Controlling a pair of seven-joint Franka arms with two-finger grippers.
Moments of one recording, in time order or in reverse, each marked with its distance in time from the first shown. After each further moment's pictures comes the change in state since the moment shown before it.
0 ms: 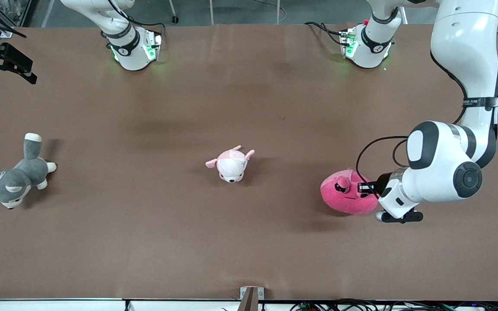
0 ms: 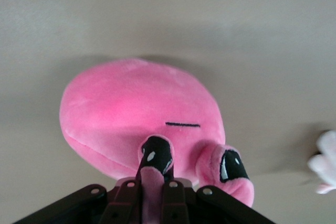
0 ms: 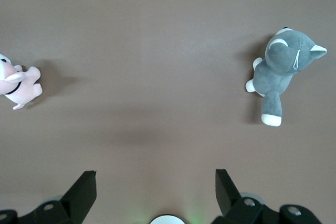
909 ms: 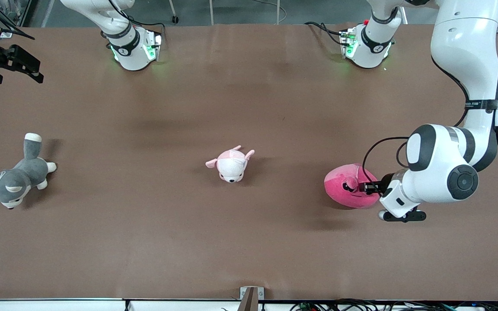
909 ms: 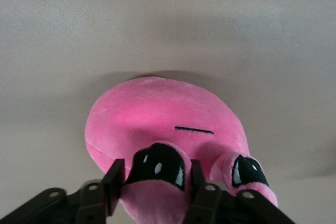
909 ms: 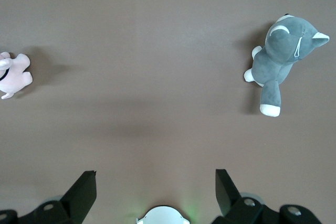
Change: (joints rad) left arm 0.003 0.021 0.031 -0.051 0.104 -0.001 0.038; right arm 0.008 -0.032 -0.001 -0.072 -0.025 -0.001 0.000
